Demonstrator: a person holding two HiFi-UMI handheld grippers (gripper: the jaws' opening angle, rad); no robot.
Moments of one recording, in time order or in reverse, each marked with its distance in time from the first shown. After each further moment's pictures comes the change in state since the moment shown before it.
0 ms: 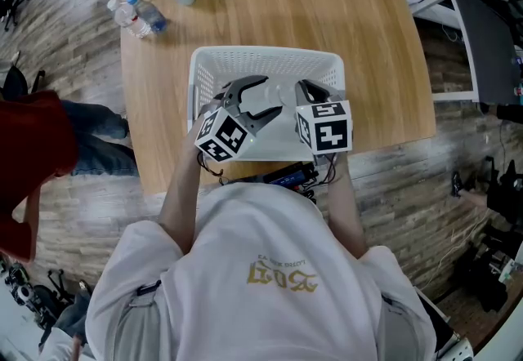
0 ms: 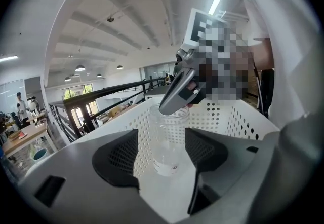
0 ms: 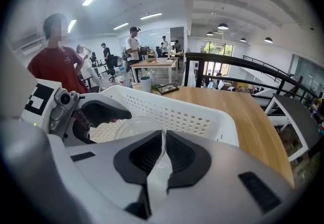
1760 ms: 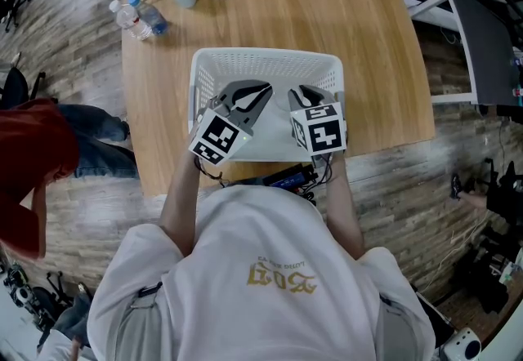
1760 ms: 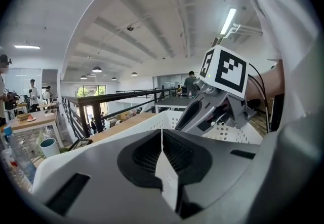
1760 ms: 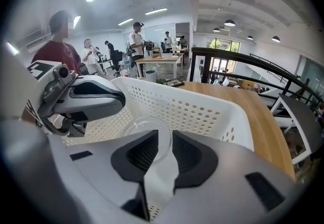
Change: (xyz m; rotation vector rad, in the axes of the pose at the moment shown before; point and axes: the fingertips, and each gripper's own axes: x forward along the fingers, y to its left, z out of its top) left arm -0.022 0.025 0.025 -0.152 -0.138 0.101; right arm 0.012 0.013 -0.016 -0.037 0.051 0.047
